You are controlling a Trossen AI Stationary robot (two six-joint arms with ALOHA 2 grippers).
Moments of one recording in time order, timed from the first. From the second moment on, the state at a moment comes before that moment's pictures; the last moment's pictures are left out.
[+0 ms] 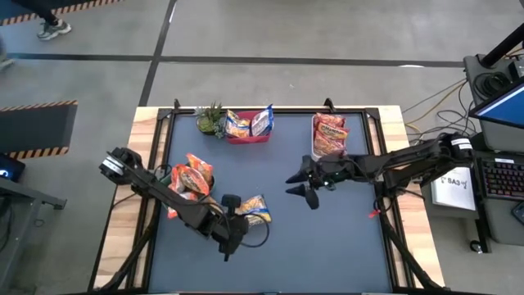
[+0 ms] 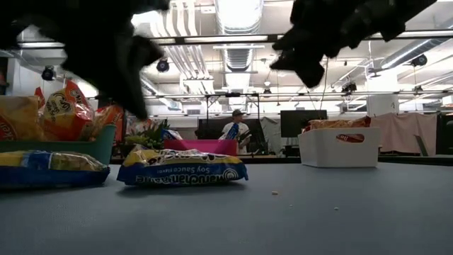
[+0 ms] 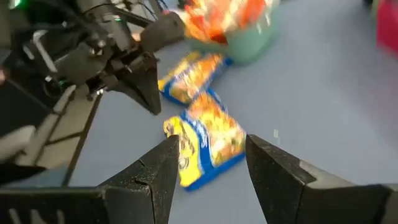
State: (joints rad) left arm -0.53 1.73 1.14 -0.56 -0.39 -0.30; right arm 0.06 1.27 0.65 0.24 -0.10 0.36
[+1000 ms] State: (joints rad) left arm -0.45 1.75 0.89 -0.23 -0.39 -0.27; right arm 0.06 1.76 0.88 0.19 -0.14 0.77
